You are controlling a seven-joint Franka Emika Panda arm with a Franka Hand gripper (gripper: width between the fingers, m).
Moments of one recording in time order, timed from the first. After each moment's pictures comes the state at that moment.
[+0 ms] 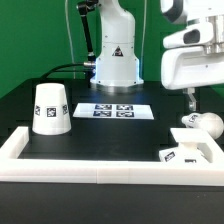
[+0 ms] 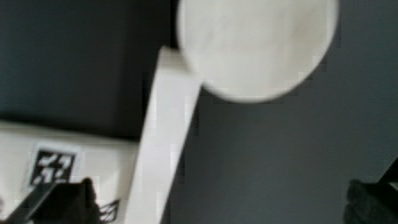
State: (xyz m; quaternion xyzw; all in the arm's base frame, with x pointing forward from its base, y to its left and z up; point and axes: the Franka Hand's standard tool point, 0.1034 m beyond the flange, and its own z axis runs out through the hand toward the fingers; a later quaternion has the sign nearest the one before) arm 0.505 0.176 0.076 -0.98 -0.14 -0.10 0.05
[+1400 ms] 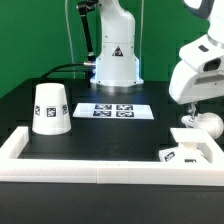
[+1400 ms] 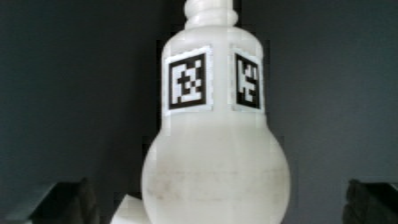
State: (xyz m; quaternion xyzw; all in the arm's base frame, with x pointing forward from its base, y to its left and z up) arm 0.480 0.178 0.061 -0.96 -0.19 0.18 0.02
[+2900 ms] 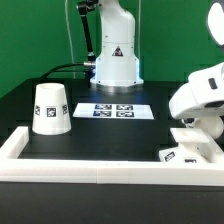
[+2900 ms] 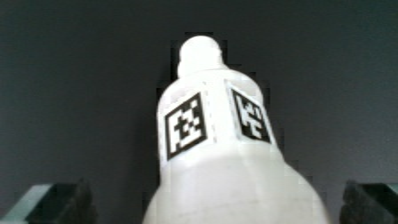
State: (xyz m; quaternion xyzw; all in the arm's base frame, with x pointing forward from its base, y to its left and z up) arm 0.476 0.175 0.036 -0.92 -0.12 0.37 -0.03
